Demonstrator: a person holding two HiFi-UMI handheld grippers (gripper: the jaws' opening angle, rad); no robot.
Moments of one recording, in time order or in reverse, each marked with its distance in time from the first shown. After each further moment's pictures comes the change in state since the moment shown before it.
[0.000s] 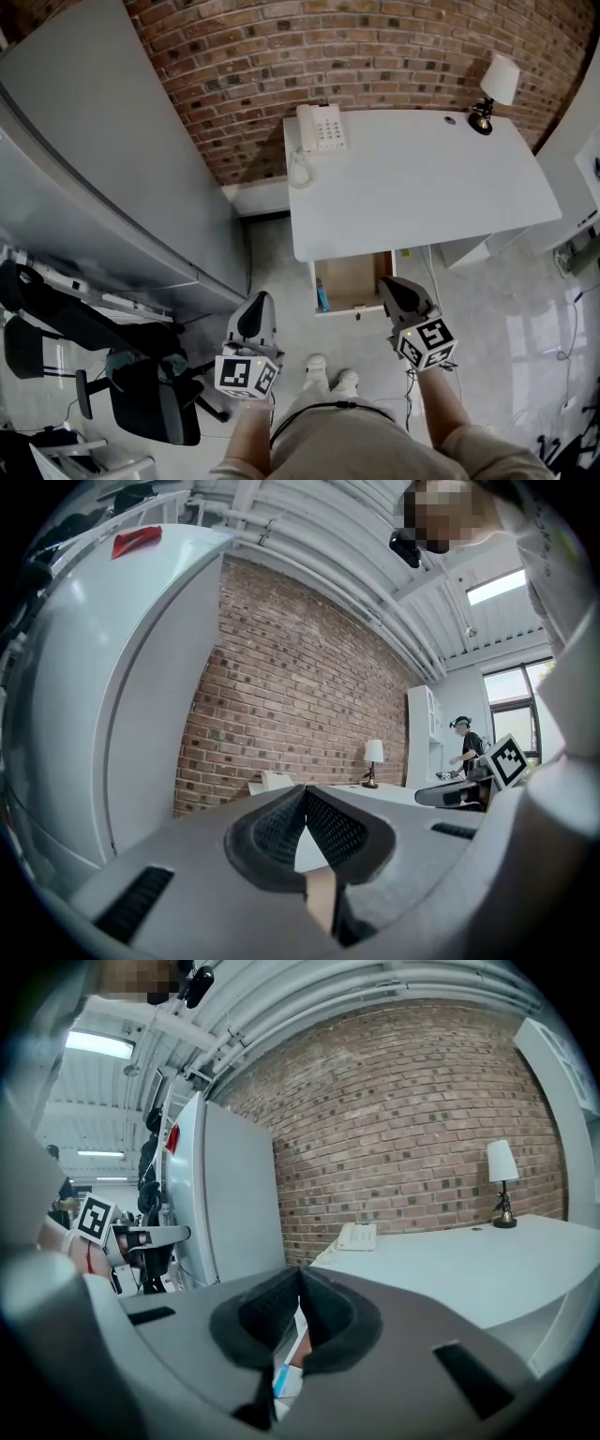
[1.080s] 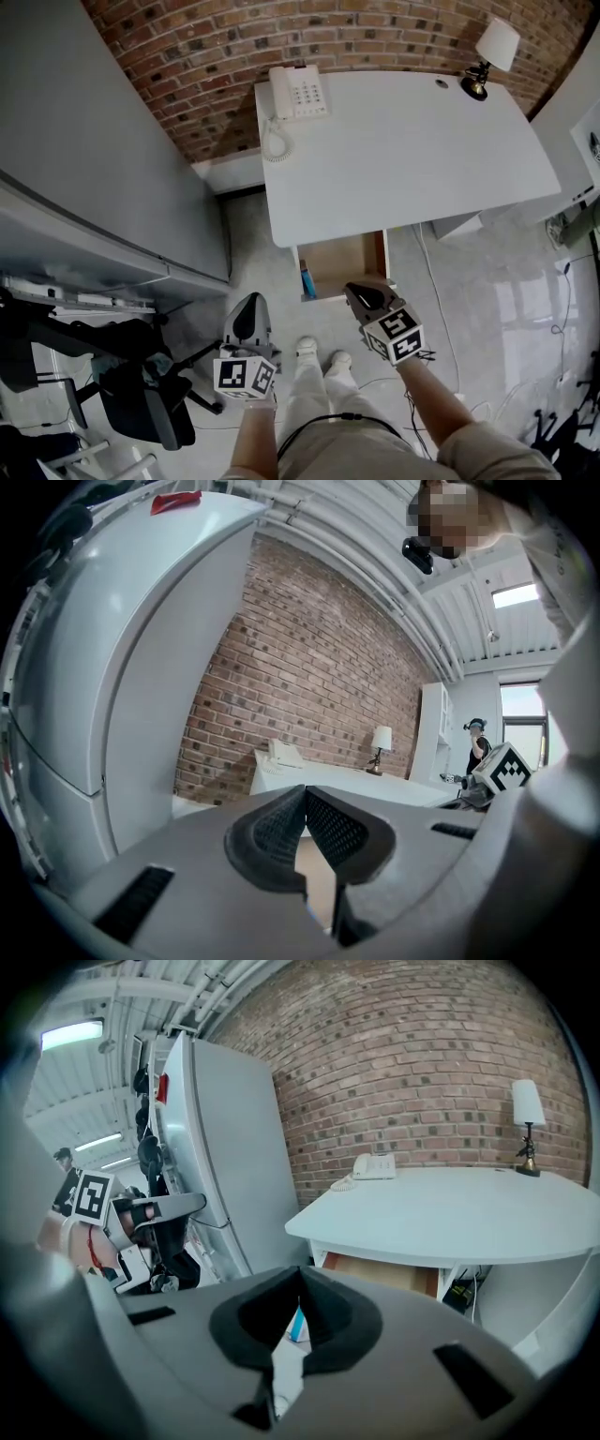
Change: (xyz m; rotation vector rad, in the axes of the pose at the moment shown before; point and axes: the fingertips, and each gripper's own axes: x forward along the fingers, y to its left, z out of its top) left arm 0.018 0.014 -0.098 -0.128 0.093 0.033; right arm 0.050 0.026 -0.125 0.037 0.333 0.083
